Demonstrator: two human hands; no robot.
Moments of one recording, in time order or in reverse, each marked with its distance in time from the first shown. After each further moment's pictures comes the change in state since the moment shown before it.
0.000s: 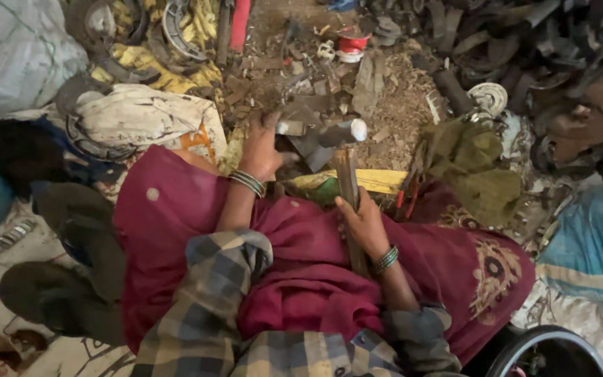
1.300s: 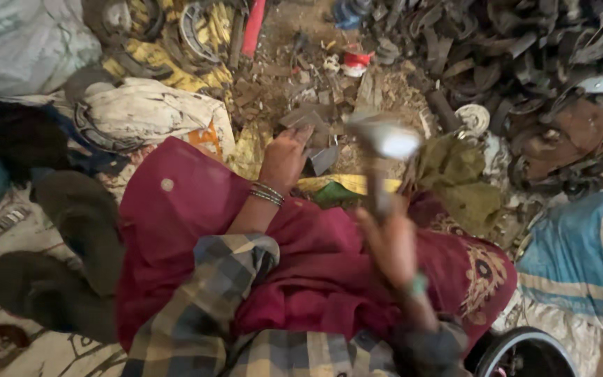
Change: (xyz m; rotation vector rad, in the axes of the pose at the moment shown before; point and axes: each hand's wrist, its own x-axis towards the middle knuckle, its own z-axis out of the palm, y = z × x) left_hand -0.023 0.009 0.022 0.096 0.119 0.238; right_hand -0.077 -0.095 -0.014 -0.475 0.240 -0.209
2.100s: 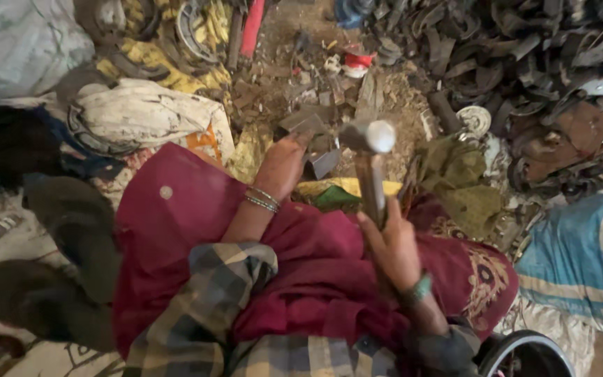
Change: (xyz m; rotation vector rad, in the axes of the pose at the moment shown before) left_hand 0.008 0.008 -0.024 -0.119 -0.072 0.031; right_hand 0.009 -0.013 -0.009 0.046 0.002 -0.092
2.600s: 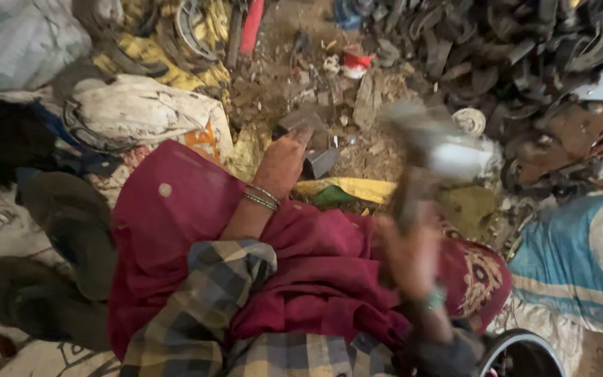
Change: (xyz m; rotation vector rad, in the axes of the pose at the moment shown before) left_hand 0.000 -0.001 0.003 -0.095 -0.041 -0.103; right_hand -0.004 -0.011 -0.013 -0.274 0.082 0.020
